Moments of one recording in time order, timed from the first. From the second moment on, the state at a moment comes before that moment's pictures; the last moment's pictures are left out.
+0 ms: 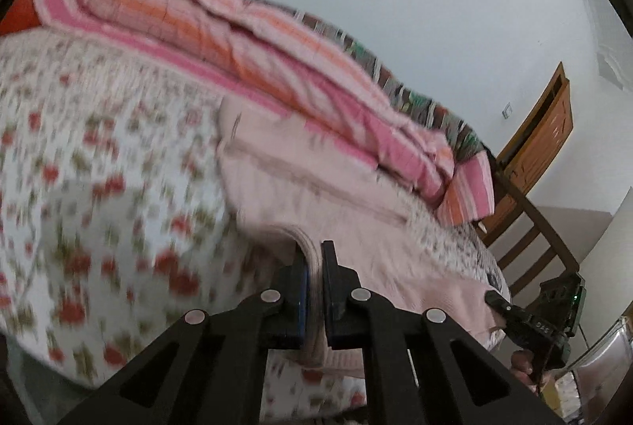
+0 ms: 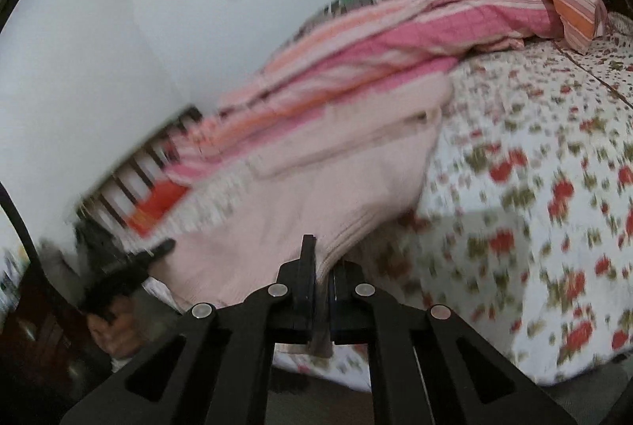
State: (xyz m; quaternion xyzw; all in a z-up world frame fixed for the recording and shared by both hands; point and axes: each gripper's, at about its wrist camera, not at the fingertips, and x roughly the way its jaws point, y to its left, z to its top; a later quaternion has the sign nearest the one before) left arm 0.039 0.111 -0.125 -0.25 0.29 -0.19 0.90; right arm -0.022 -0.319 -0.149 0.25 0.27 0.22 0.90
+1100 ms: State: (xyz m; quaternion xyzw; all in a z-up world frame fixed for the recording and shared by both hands) left arm 0.323 0.081 -0.131 -0.23 0.34 -0.08 0.91; right arm 0.267 -0.351 -0.147 0.34 0.30 0.14 0.88
